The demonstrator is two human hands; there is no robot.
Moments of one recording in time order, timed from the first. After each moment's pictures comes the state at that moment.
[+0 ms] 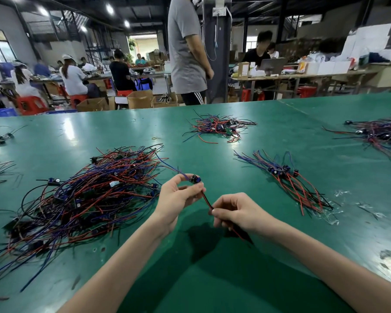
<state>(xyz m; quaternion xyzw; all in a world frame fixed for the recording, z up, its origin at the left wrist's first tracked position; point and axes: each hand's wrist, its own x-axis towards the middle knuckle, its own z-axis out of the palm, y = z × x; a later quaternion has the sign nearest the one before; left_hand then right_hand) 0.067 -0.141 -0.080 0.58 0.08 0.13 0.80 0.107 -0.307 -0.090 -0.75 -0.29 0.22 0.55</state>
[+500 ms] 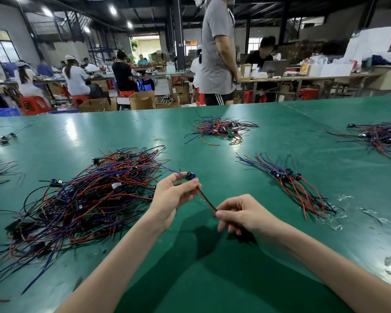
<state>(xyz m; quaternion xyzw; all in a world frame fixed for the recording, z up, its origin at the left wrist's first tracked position) 0.071 -0.125 -0.074 0.56 0.09 0.12 0.81 0.115 -0.310 -0.093 -0.73 -0.26 0.25 0.58</state>
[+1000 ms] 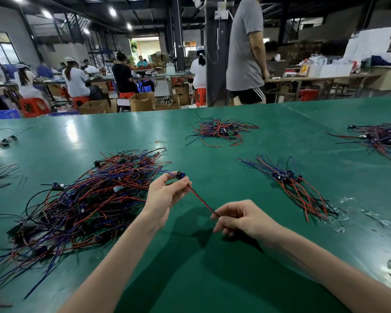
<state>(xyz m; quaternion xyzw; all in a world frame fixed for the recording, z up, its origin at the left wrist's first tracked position) 0.076 -0.105 -0.072 0.56 0.12 0.16 0.81 0.107 -0.309 -0.093 -0.71 -0.25 0.26 0.60</state>
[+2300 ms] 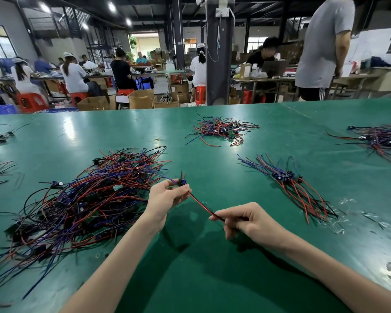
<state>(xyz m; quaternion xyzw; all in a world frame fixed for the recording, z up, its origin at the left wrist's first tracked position) 0.083 -0.096 -0.091 0.60 0.15 0.15 0.77 0.110 -0.319 -0.096 -0.71 -0.37 0.18 0.57</state>
